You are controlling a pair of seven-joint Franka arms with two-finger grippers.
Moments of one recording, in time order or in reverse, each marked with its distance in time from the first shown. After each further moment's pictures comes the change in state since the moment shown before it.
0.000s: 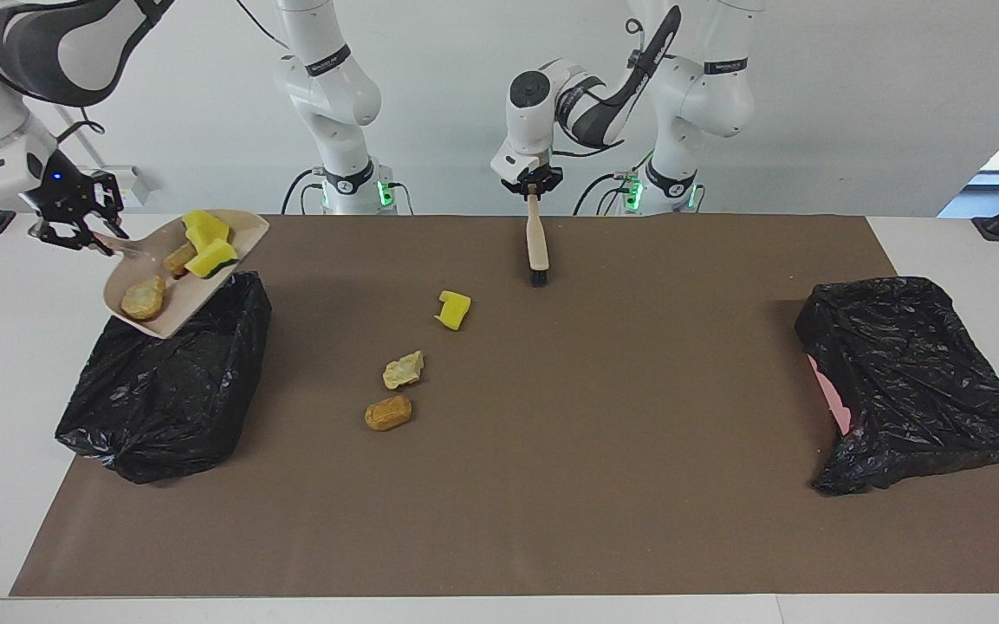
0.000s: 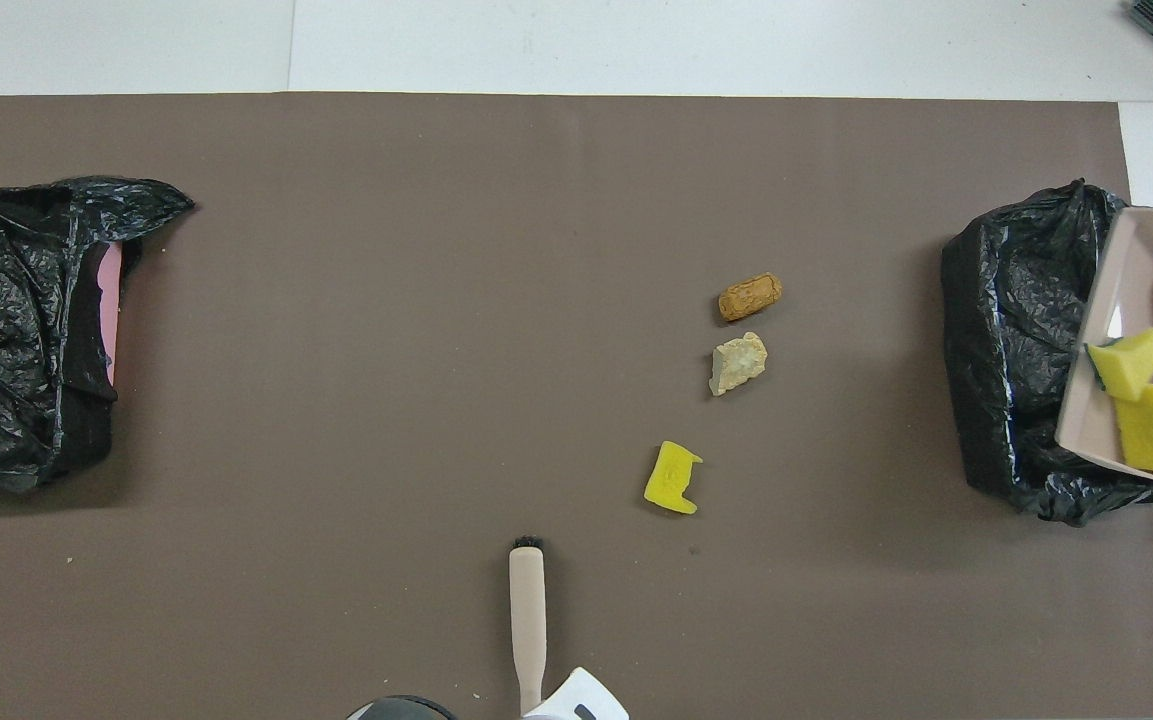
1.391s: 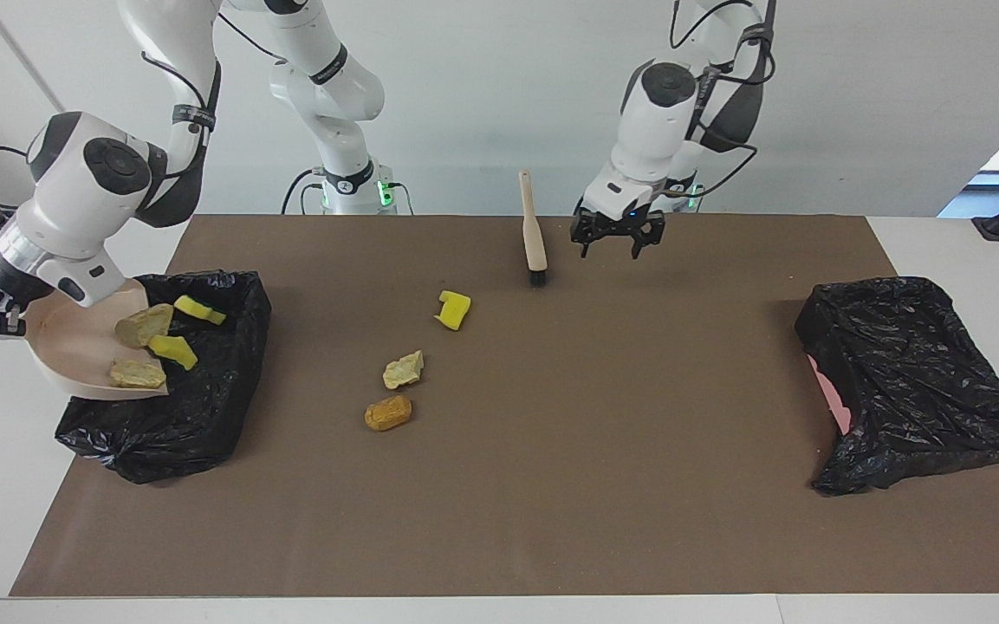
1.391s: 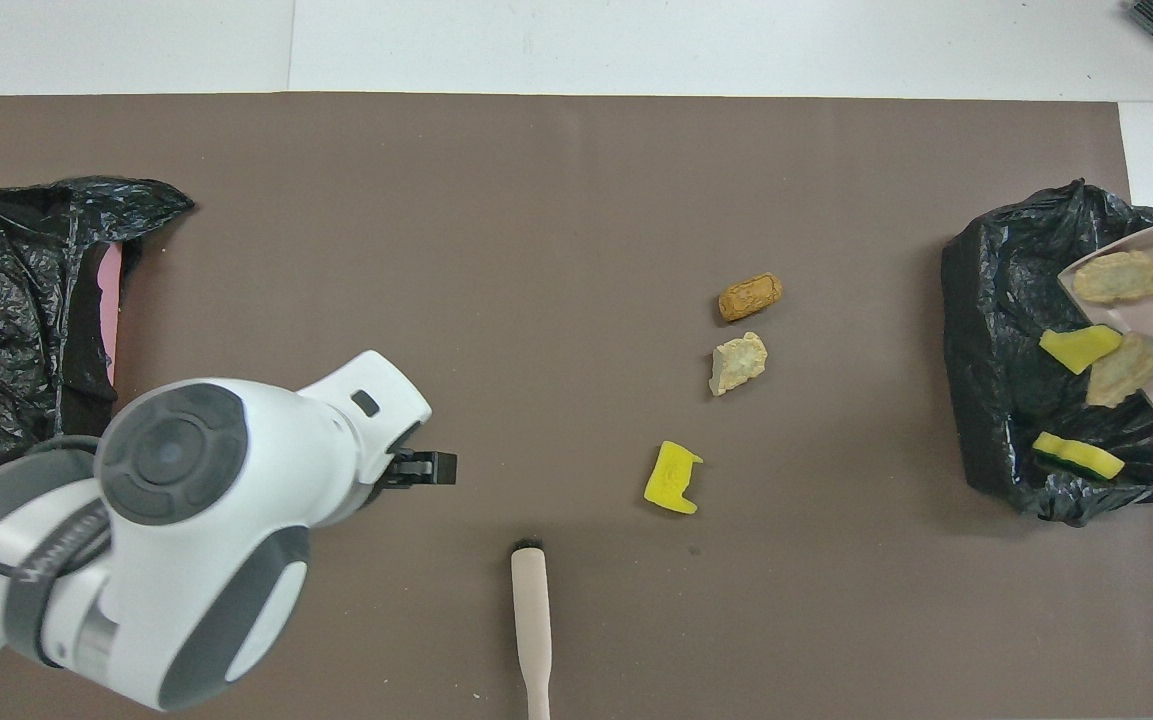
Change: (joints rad) left arm 0.639 0.019 0.040 0.446 0.212 -0.202 0.548; right arm 0.276 0.173 -0.022 -0.052 -1.081 0.558 -0.020
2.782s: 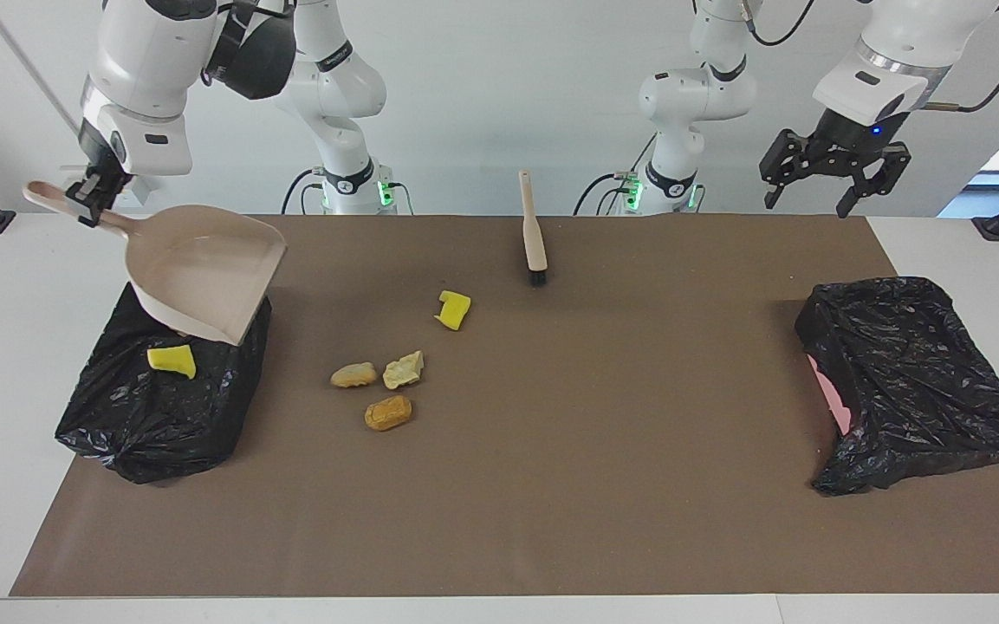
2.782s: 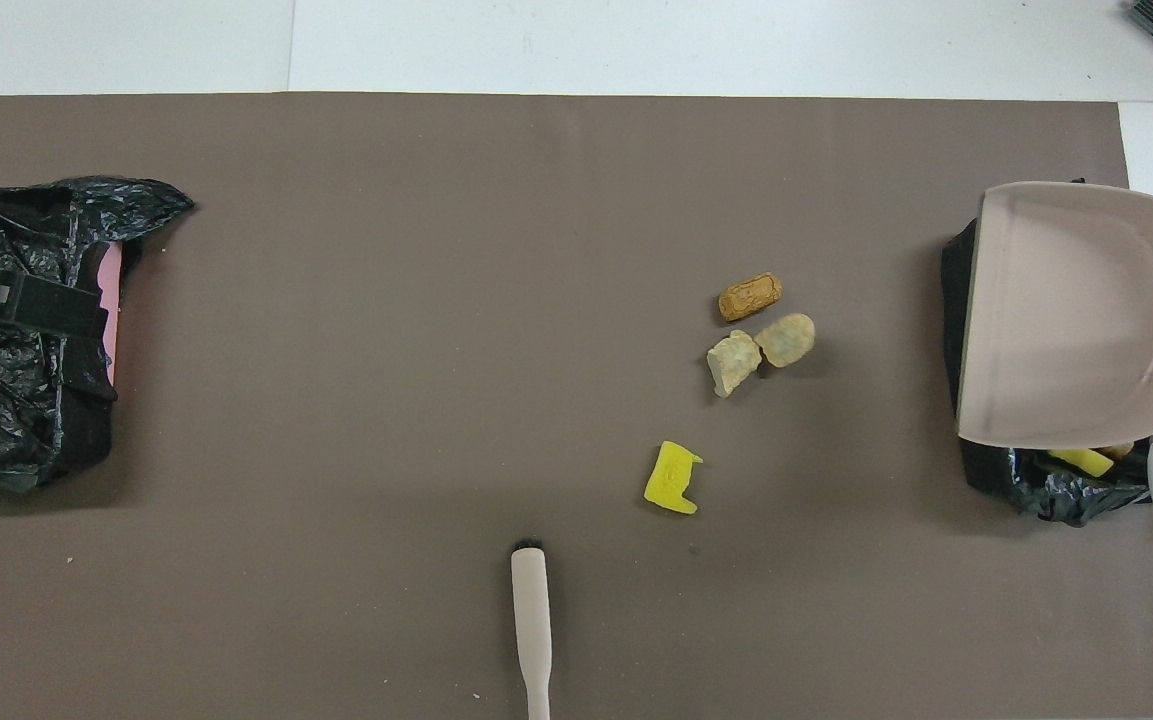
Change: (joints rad) left arm 0.293 0.185 0.038 0.716 0.077 -0.510 0.435; right arm 0.162 -0.268 0.130 0.057 0.513 -0.582 0.466
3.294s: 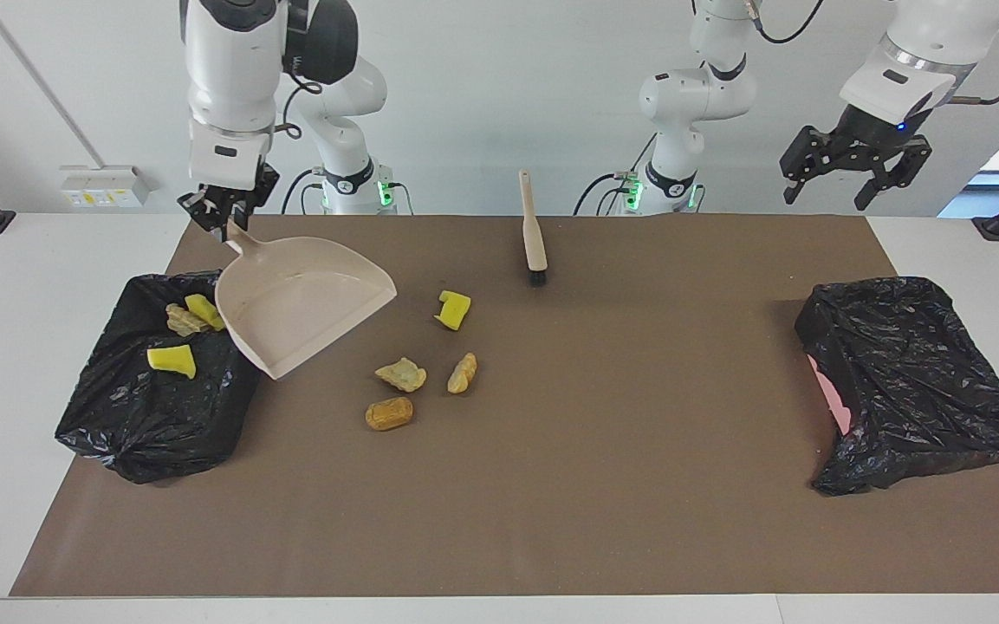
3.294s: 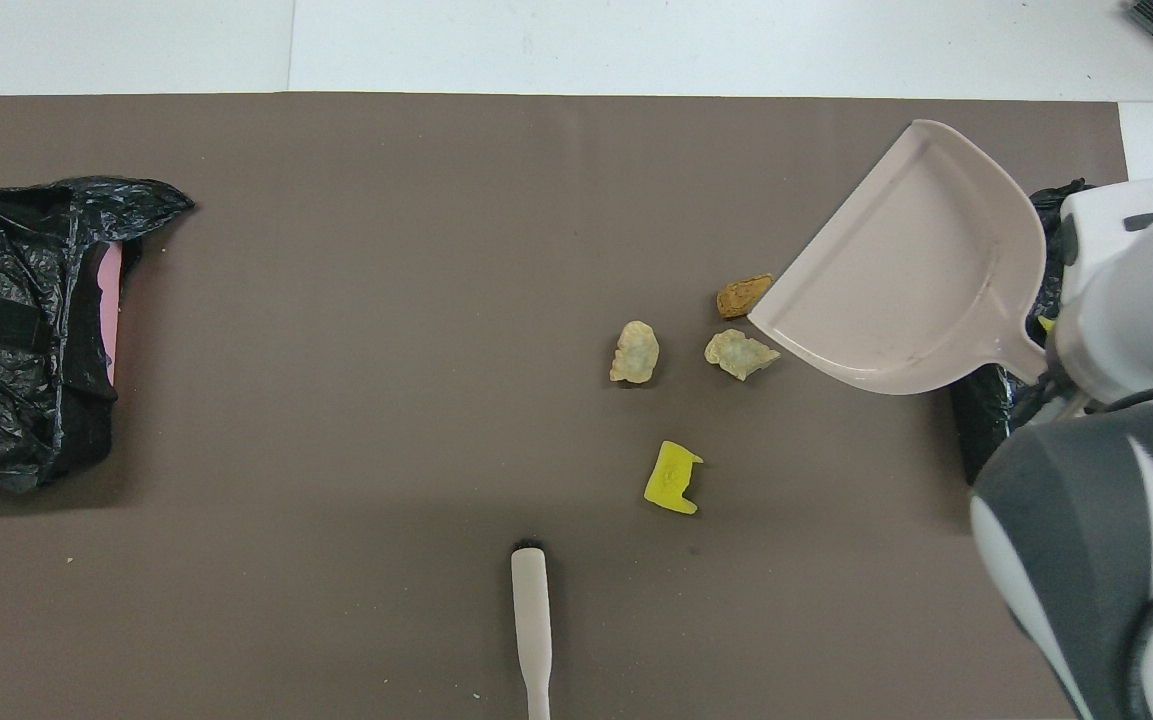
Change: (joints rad) left arm 0.057 -0.024 0.018 -0.031 0.002 -0.027 0.006; right arm 0.205 0.030 0.007 -0.004 0.258 -0.123 0.772
